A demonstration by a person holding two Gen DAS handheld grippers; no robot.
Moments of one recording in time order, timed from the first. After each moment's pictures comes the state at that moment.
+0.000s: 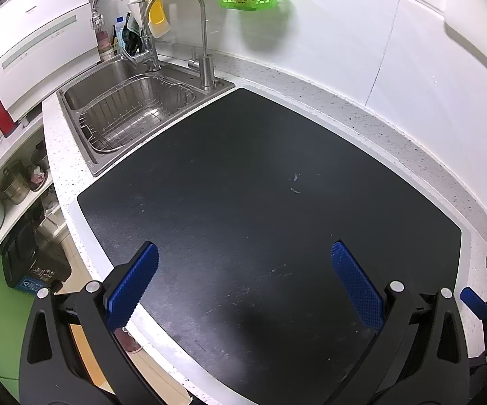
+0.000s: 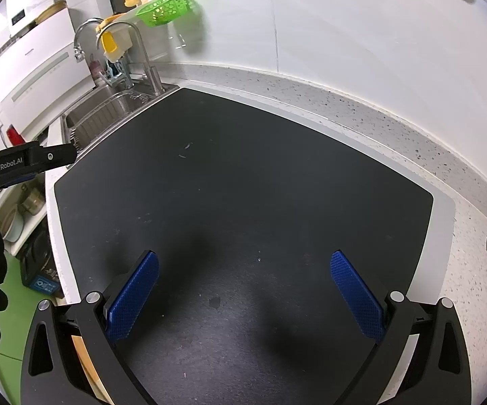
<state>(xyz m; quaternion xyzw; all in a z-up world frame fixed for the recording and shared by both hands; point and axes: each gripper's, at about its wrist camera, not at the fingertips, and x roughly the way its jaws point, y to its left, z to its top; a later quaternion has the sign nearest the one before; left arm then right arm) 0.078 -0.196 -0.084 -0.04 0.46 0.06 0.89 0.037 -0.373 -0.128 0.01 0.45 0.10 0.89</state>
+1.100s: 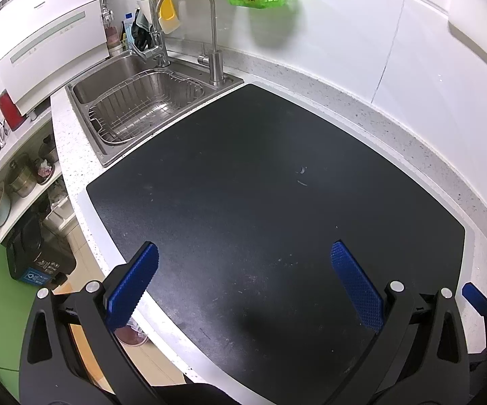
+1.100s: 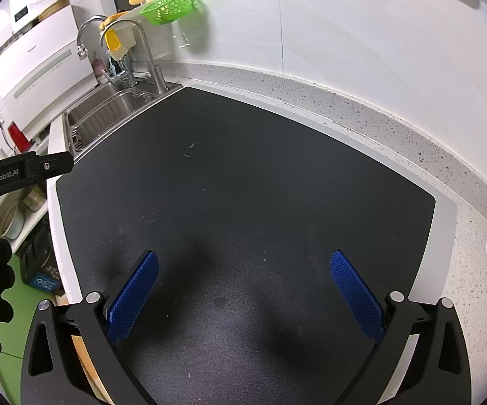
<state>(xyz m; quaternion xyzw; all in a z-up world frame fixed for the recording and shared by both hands) 0.067 -0.196 -0.083 -0.04 0.46 0.08 0.88 0.033 -0.366 -0.130 0.00 0.45 0.10 0.89</state>
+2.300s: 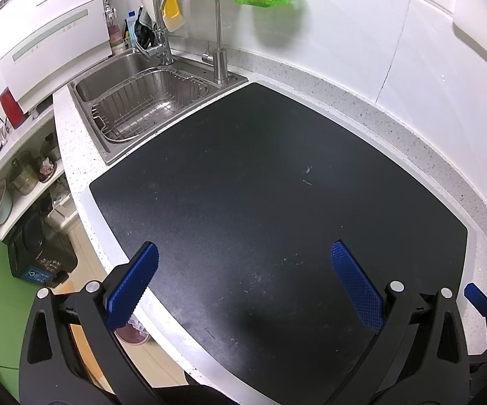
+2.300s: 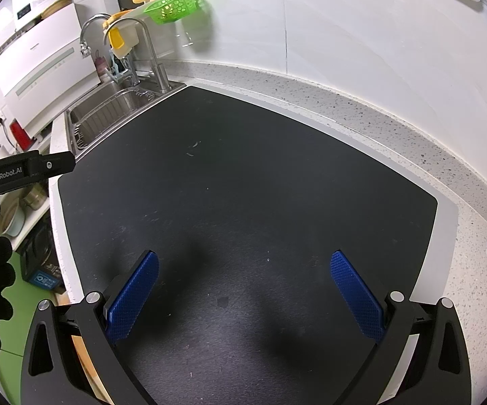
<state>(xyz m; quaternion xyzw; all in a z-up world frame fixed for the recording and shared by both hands) 0.067 -0.192 -0.083 -0.05 0.46 0.08 0.88 0.031 -0.363 -0.130 0.00 0.45 0.10 0.89</state>
